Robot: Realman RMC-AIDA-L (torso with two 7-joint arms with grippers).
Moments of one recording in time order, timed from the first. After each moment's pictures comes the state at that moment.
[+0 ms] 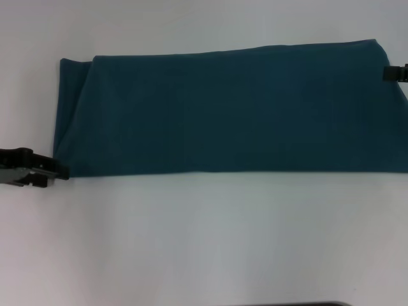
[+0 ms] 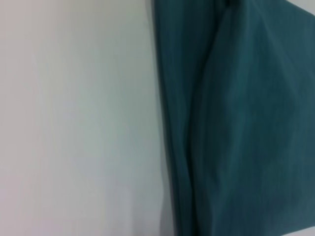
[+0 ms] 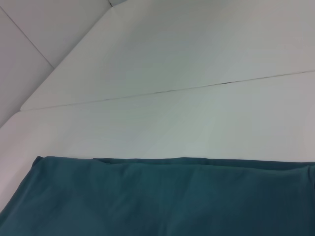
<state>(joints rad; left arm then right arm) -0.58 -1.98 -2.54 -0.78 -0.51 1.63 -2.47 0.49 1.93 -0.38 -0.76 -2.30 -1.54 1.91</state>
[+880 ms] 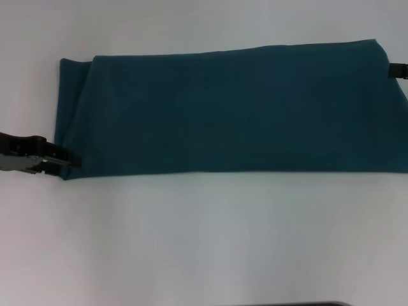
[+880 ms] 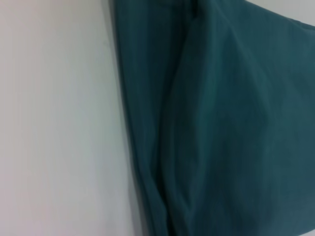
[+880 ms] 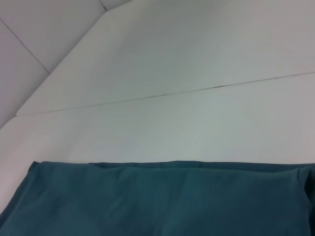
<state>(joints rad) -0.63 -1.98 -2.53 -0.75 -0.51 1.63 -2.47 0.49 1.92 -0.37 -0.76 -2.30 -1.54 1.93</state>
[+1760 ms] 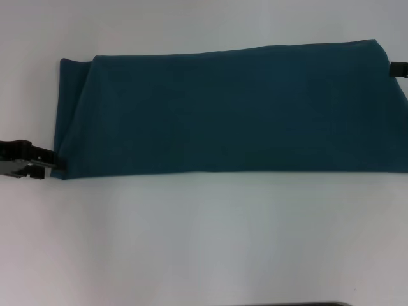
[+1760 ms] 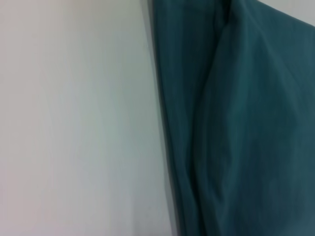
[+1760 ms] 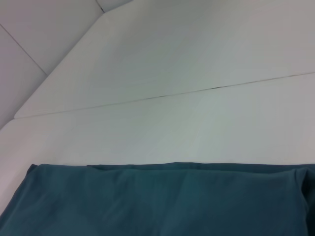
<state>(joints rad) -0.59 -1.97 -2.53 -0.78 -0.51 1.61 -2.47 0.49 1.92 -0.36 -0.76 -2.30 -1.53 1.94</state>
